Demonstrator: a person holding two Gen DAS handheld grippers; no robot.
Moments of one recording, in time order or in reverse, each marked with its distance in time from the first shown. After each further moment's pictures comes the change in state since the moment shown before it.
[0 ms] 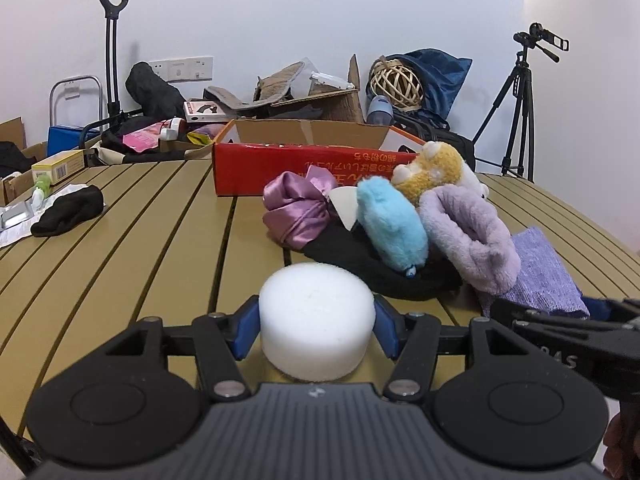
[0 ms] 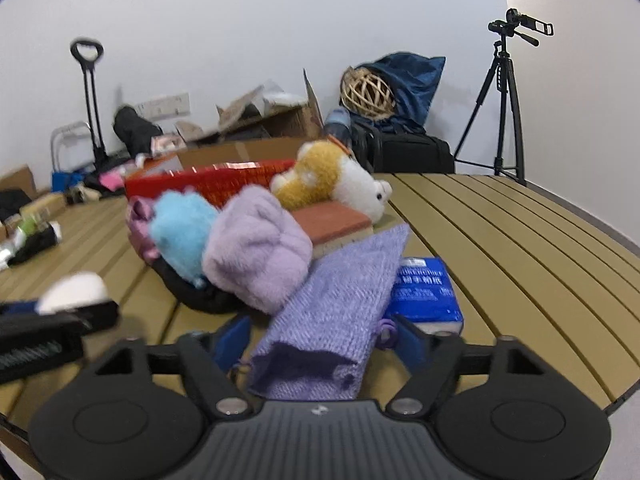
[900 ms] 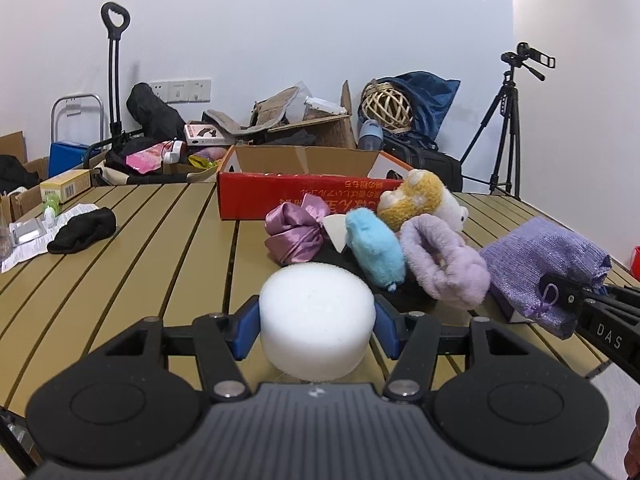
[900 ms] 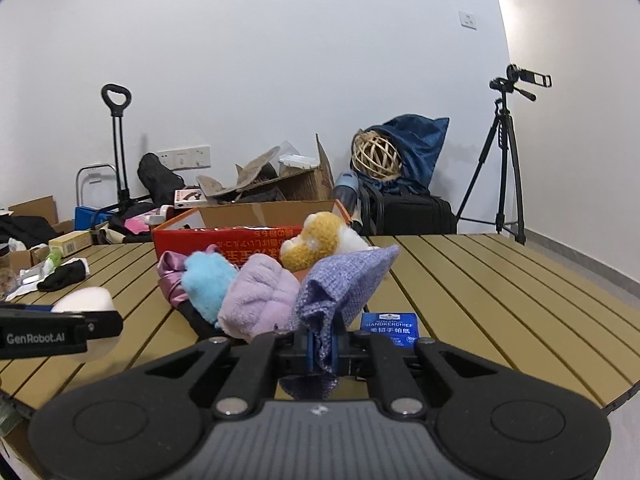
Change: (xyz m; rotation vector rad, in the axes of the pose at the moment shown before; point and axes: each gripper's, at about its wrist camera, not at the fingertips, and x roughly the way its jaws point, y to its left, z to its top) left arm -0.047 -0.004 0.005 0.013 -0.055 -0.023; right arm -0.067 -0.022 0.002 -0.029 -0.196 0.068
